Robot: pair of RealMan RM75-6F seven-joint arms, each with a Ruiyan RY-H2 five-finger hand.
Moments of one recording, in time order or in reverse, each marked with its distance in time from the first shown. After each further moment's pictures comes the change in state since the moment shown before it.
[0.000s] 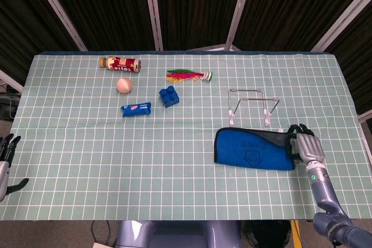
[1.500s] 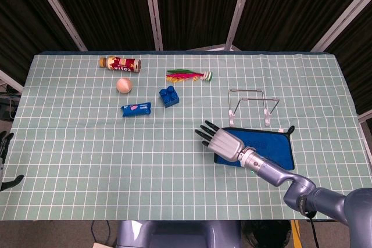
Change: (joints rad) left arm -0.016 -0.010 -0.027 0.056 -0.057 -0.036 -0.036; right arm 0.417 -0.027 -0.143 -0.087 -0.650 -0.044 -0.253
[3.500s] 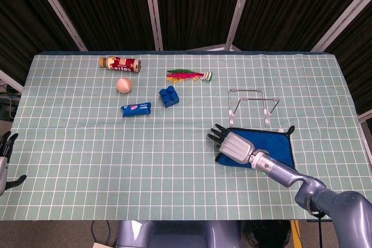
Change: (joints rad) left arm -0.015 -0.013 0.005 0.000 -0.015 -0.017 0.030; right arm -0.024 -0.087 -0.167 0.278 -0.035 0.185 0.149
